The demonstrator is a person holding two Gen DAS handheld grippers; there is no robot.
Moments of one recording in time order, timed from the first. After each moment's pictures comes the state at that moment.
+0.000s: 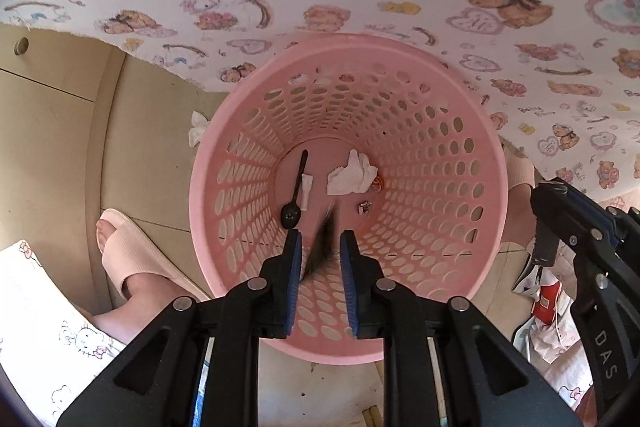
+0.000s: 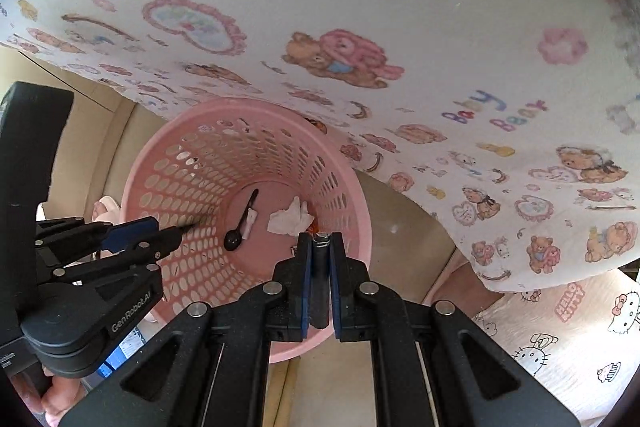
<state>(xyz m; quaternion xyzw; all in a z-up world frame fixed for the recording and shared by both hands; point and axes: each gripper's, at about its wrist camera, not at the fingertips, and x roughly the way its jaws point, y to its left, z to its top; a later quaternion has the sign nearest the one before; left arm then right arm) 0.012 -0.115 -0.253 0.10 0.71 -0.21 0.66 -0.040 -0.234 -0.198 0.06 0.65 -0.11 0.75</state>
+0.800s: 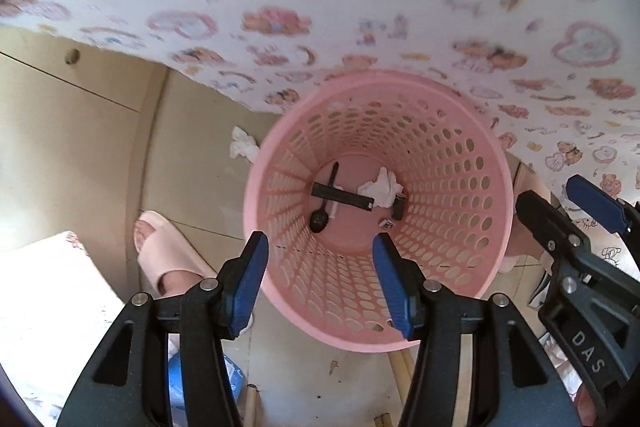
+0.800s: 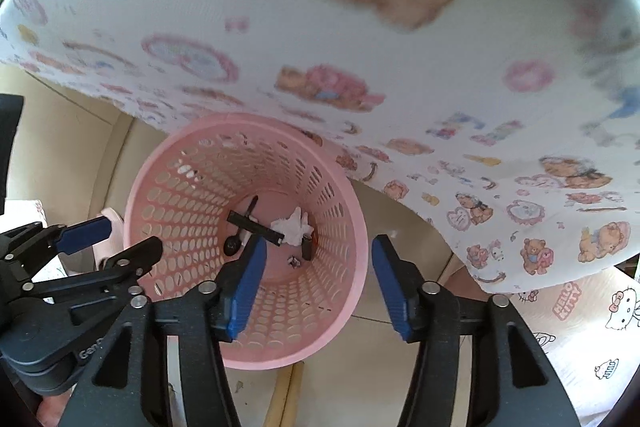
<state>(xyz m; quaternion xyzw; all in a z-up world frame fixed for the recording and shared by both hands) 0.014 -0.104 -0.212 0.13 0.68 -0.16 0.70 -0.037 -0.244 -0.187 0.07 0.64 -0.12 0.76</state>
